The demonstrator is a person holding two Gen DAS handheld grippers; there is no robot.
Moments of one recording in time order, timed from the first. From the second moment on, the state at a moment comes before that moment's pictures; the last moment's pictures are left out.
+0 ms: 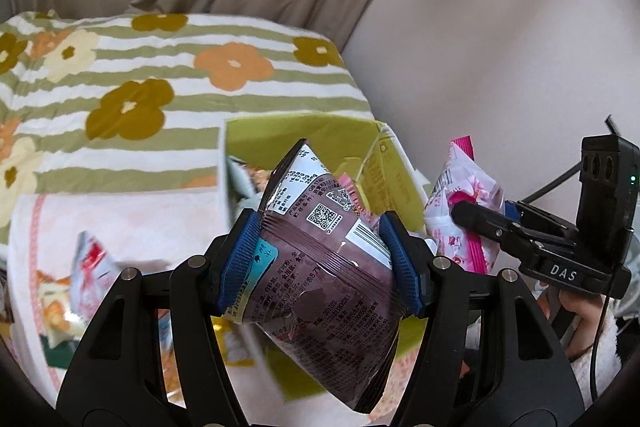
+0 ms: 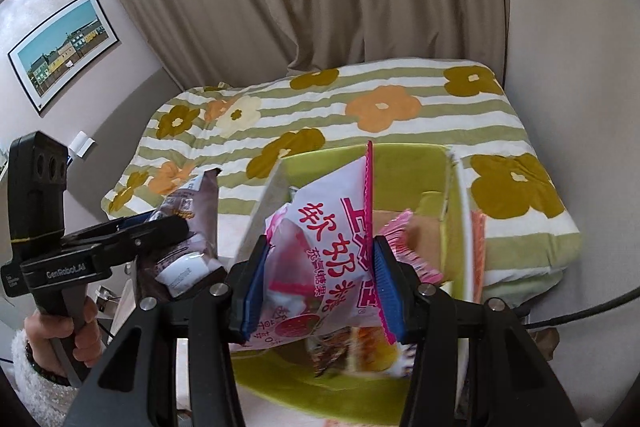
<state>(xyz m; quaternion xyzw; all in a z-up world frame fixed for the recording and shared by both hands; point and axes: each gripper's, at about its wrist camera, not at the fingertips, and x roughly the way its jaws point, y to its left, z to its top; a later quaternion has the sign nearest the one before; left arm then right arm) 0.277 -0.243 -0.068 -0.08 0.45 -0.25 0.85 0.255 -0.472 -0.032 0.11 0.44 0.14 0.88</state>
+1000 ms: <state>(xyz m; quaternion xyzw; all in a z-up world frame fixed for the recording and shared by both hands) 0.317 -0.268 -0.131 -0.01 0.52 -0.24 0.82 0.337 -0.506 -0.095 0.14 0.50 0.11 0.85</state>
